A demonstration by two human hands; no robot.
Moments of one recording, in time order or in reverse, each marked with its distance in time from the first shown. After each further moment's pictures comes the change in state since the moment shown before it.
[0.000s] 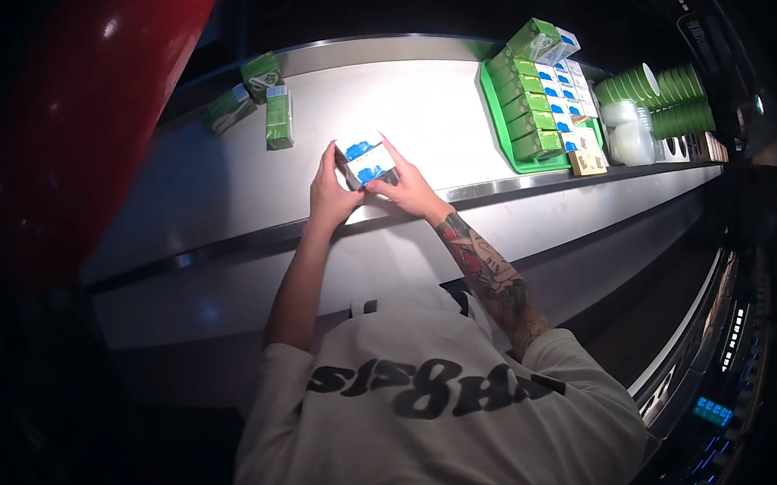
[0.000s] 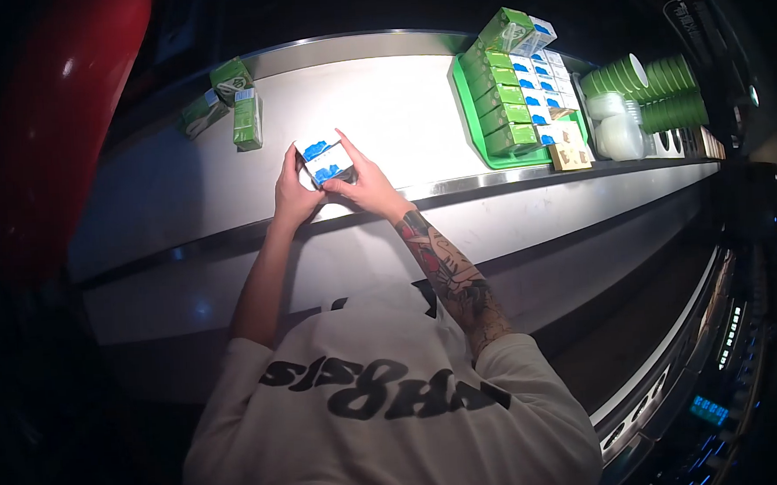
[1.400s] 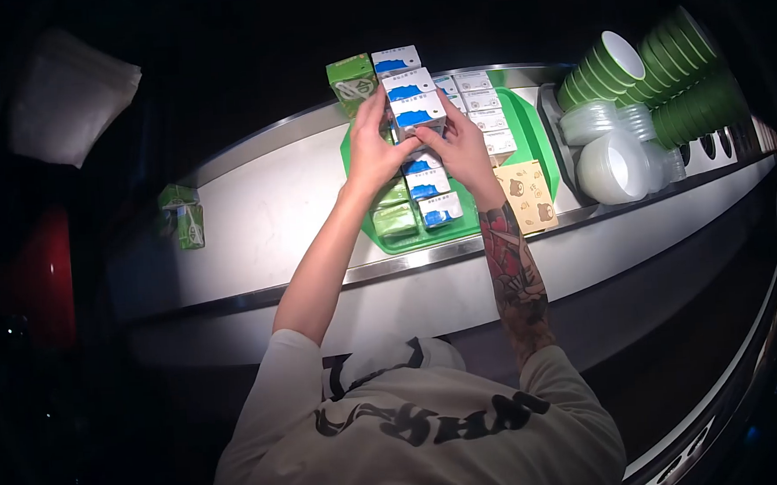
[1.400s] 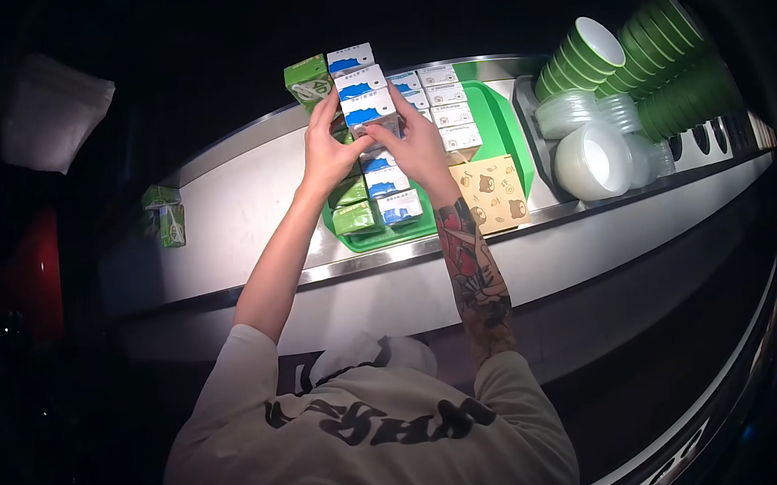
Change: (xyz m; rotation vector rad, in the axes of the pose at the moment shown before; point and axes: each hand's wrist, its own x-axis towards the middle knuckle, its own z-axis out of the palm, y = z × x) left_hand 0.212 0.234 0.359 0.093 -0.039 0.257; right_hand 0.023 0.099 -0.429 0.456 0.340 -0.068
